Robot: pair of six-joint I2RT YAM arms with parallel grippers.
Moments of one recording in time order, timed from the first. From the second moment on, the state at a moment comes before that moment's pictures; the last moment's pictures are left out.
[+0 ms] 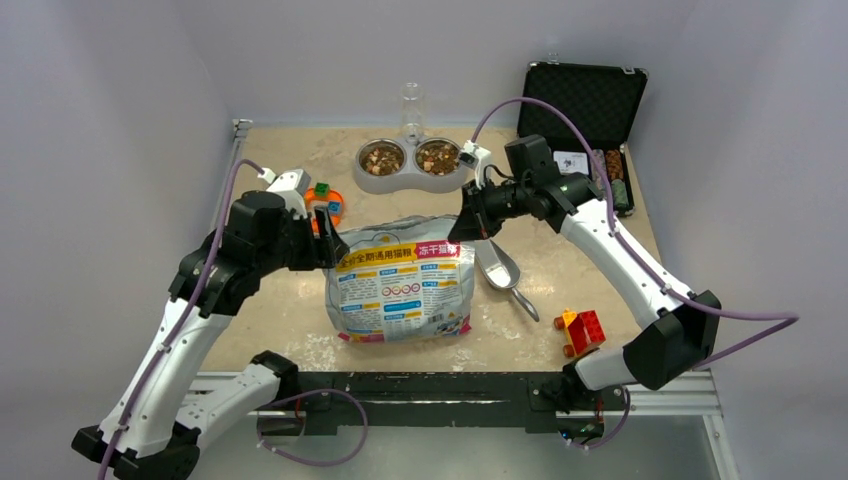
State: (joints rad) left arm -0.44 0.87 1.22 -0.99 0.03 -0.47; right arm 0.47 1.42 1.39 -0.78 -0.71 0.07
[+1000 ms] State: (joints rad) left arm -0.44 0.75 1.15 -0.86 -0.03 -0.46; right arm 0.45 1.20 1.16 -0.47 -0.75 0.10
